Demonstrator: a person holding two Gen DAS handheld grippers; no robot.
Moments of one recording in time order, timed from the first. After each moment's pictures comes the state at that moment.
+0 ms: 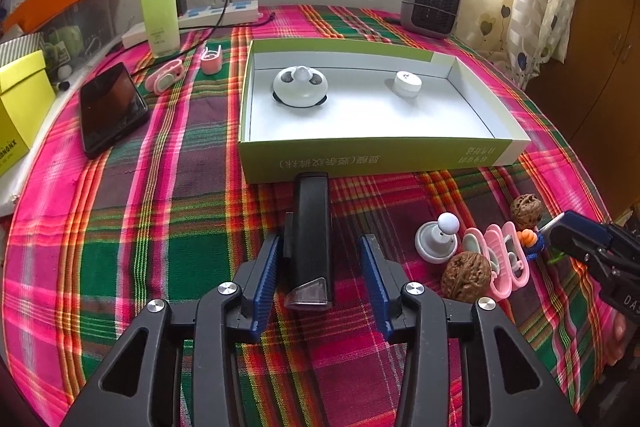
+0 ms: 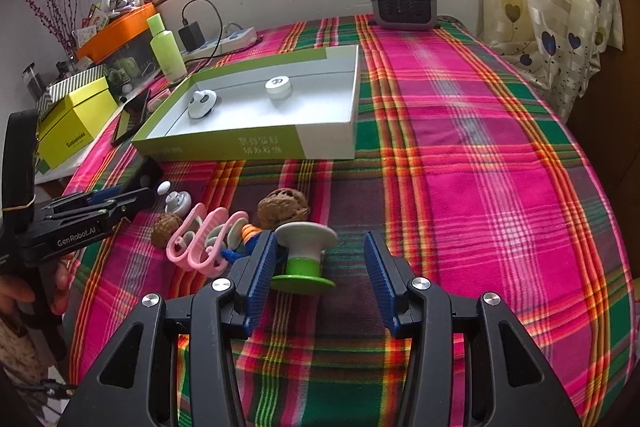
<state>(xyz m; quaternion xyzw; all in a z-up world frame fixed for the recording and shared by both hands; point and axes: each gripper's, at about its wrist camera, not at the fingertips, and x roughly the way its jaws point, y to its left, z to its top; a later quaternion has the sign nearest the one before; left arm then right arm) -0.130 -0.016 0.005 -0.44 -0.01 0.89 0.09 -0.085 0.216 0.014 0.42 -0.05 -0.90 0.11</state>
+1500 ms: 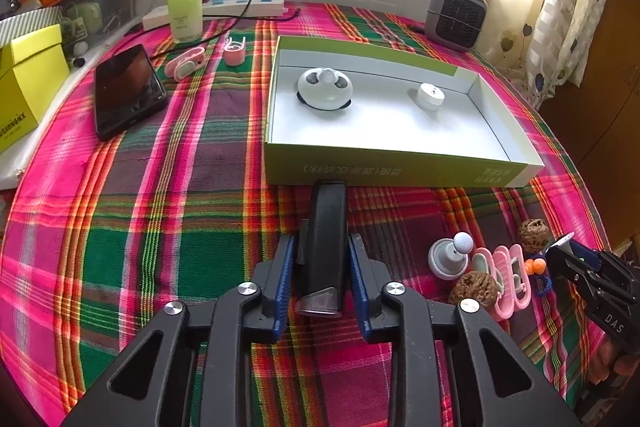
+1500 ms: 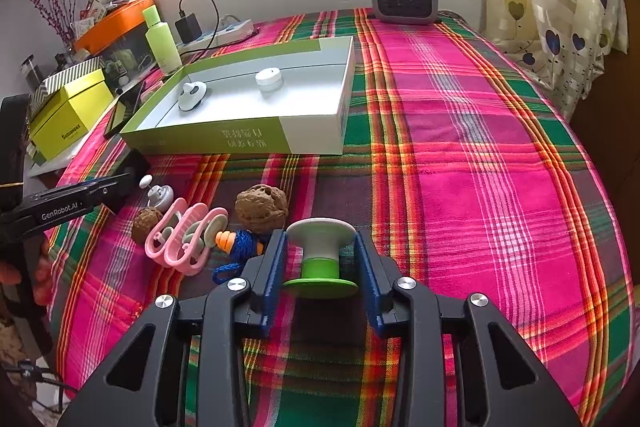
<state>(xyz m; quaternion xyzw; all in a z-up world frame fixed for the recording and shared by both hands) -0.137 -0.026 0.007 -0.45 -0.05 0.89 0.06 -0.093 0.224 0.006 0.43 -0.04 -0.90 0.11</state>
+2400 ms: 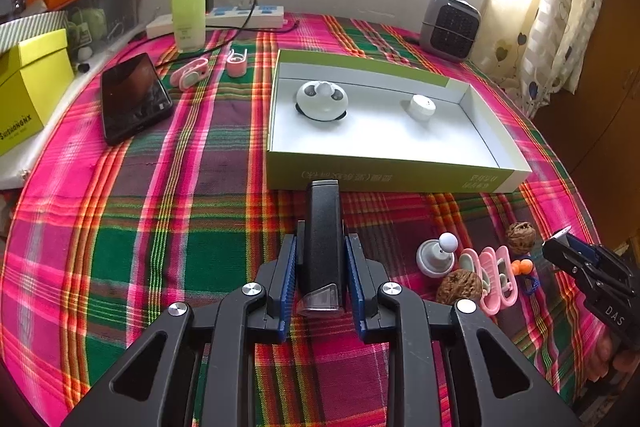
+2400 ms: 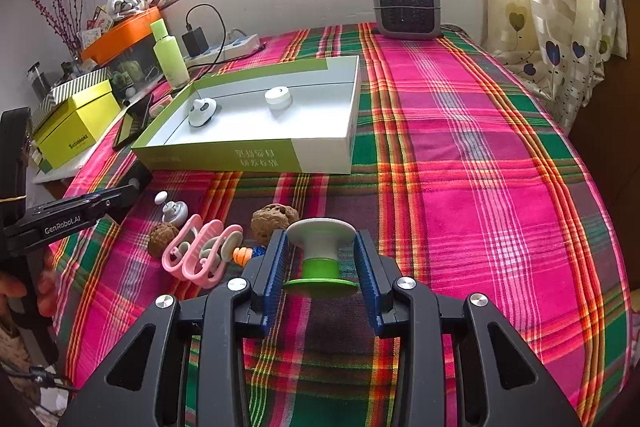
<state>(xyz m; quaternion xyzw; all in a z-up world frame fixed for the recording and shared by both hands) -0.128 -0.028 0.016 -0.44 -0.05 0.90 0.07 -0.089 0.221 0.018 0.41 -0.05 -0.91 0.11</state>
